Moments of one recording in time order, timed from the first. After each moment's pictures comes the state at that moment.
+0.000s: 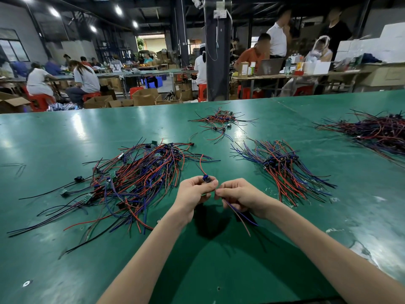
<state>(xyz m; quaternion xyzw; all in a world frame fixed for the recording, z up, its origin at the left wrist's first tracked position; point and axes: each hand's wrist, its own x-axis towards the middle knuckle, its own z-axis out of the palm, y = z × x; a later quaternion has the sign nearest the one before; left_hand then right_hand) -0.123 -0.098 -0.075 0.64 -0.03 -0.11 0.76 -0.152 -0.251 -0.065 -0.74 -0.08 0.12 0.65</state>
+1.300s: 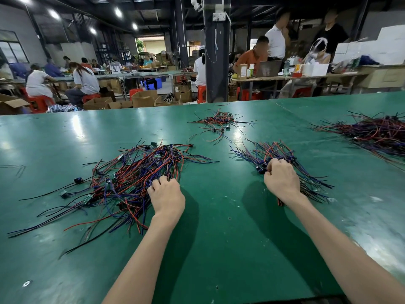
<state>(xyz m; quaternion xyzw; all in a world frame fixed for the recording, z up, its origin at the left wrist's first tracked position) -0.108 -0.061 -0.083 0.99 0.03 0.14 0.07 -0.122 -0.334 -0.070 -0.95 0.18 -0.21 0.16</state>
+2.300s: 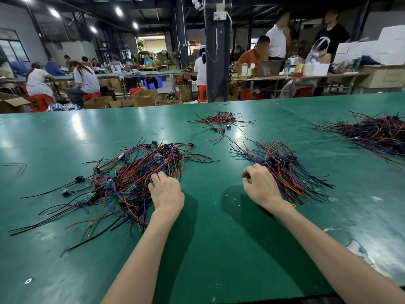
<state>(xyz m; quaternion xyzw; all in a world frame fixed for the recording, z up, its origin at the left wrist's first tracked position) -0.102 -0.059 -0.081 0.99 0.04 0.14 0.03 -0.130 -0.289 -0.078 -0.96 0.02 -0.21 0.18</state>
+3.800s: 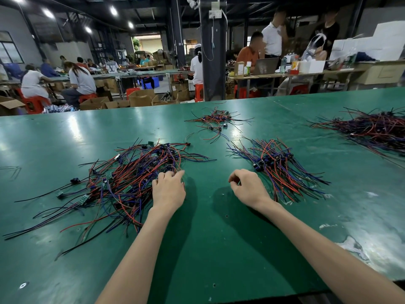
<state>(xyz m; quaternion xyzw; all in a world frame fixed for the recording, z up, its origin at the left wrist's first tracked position) -0.088 -0.060 -0.086 0.99 -0.07 0.13 0.09 -0.132 -0.274 -0.084 -0.94 -0.01 -0.17 0.29</state>
